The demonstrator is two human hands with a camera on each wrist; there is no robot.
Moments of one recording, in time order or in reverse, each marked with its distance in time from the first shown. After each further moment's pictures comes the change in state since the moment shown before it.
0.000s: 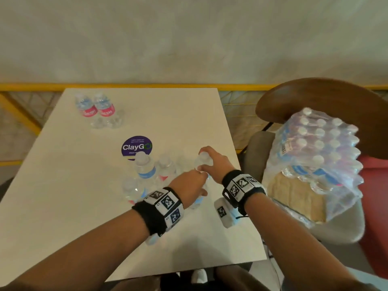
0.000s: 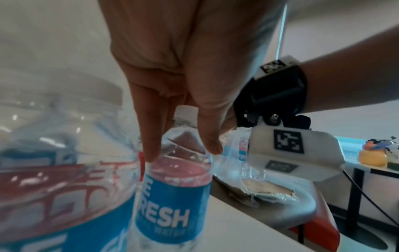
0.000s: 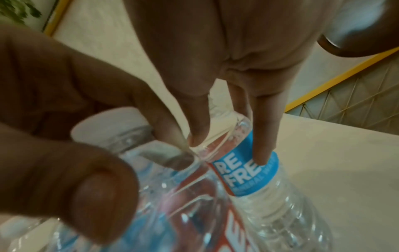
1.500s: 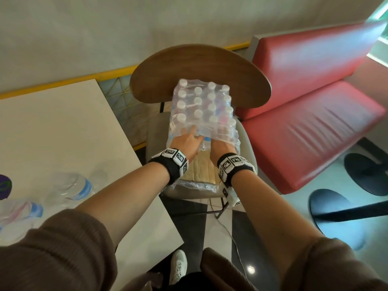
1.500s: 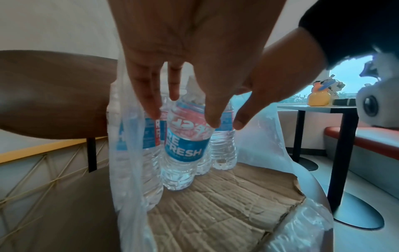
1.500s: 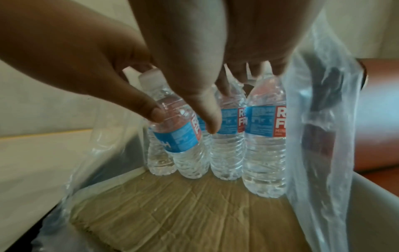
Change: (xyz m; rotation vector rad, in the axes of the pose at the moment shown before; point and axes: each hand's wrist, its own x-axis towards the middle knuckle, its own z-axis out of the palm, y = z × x) left_hand 0.209 0.237 0.059 0.293 0.134 0.440; right_hand -0.083 0.240 -0.170 -0.597 0.401 0.558
